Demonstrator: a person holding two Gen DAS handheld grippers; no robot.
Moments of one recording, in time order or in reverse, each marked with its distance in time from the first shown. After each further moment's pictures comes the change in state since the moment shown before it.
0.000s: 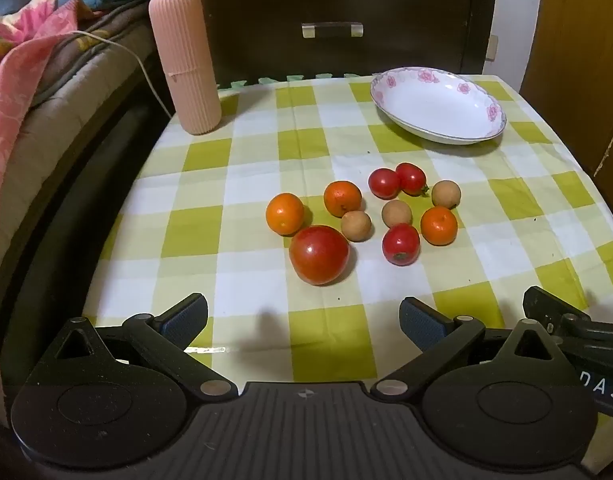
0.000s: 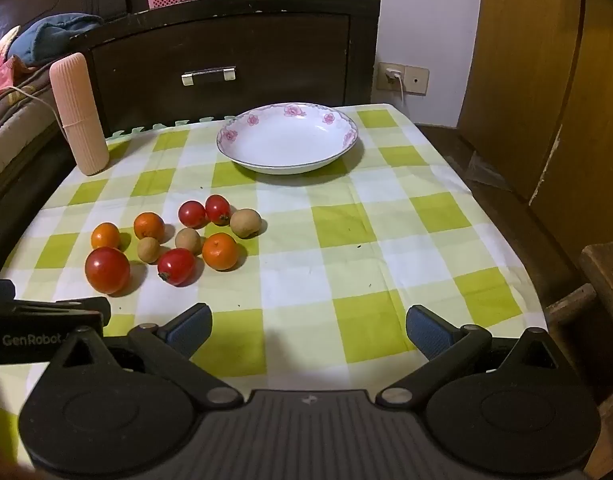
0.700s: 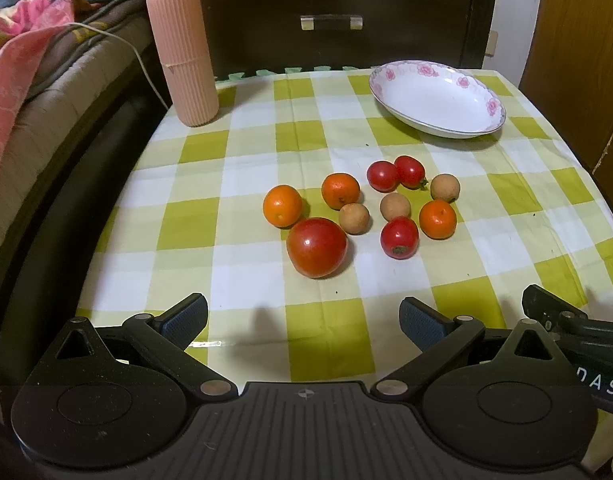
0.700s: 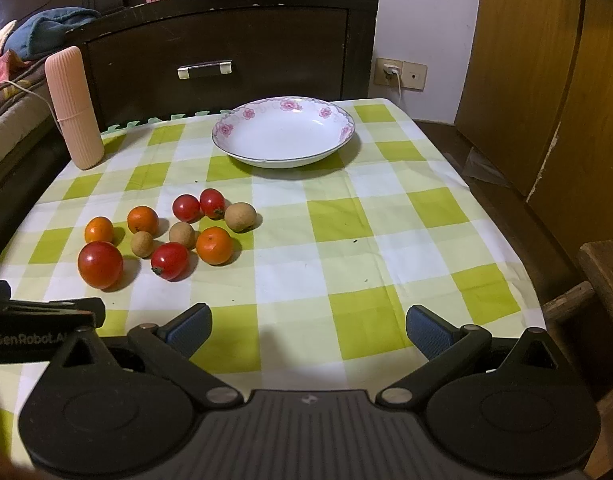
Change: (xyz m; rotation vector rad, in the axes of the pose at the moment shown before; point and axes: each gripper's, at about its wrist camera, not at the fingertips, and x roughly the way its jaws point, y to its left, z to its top) left arm 0.007 0.001 -0.001 -0.003 0.025 -0.017; right arm 0.004 -0.001 -0.001 0.001 0.018 -0.002
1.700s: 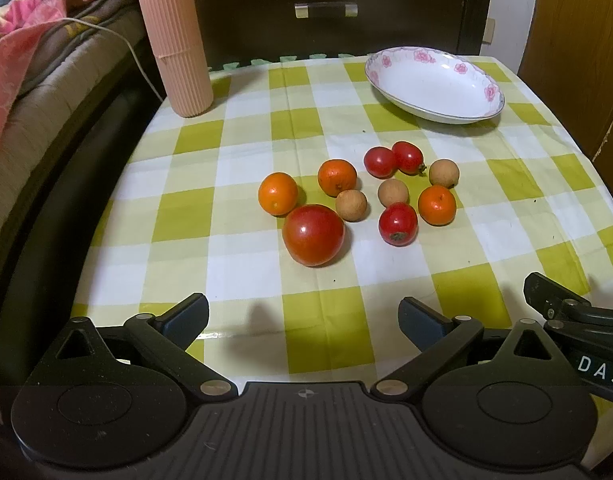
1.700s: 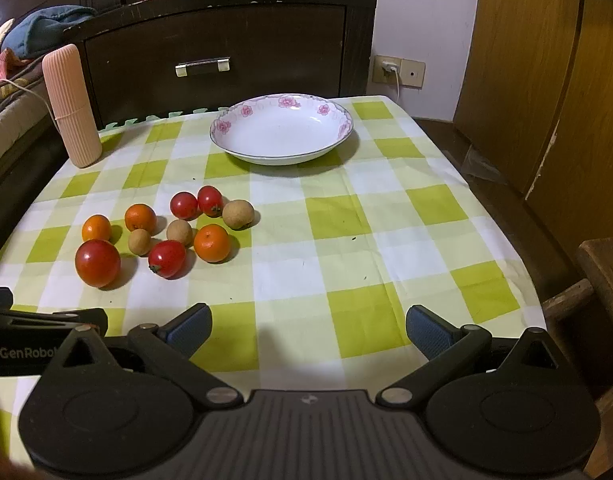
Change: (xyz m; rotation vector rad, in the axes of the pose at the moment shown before) left arm 0.005 -0.002 -0.005 0.012 0.023 0.003; right arm 0.002 -0.001 -0.001 0.001 0.006 -0.004
